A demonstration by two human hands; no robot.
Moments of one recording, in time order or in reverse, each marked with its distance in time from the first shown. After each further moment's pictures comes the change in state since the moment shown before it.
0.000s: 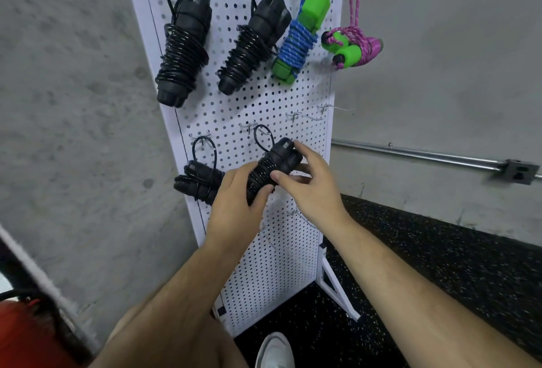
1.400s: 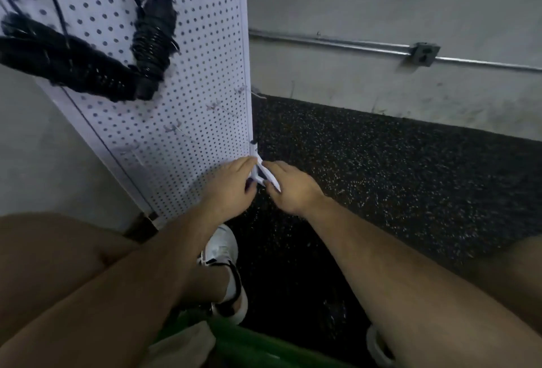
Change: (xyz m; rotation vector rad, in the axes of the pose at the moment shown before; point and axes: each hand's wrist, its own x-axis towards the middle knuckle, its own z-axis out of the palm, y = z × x) left_hand -0.120 -0.085 0.167 0.258 -0.656 0.259; right_hand -0.164 0.167 -0.091 -0.927 -0.396 0.153
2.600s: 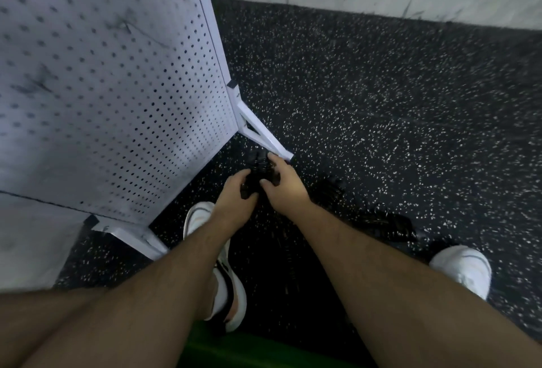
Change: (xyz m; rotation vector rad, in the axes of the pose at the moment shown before) left_hand 0.019 -0.060 0.196 -0.511 -0.310 -0.609; right_hand 0.032 0.097 0.181 0.666 -0.109 0.694
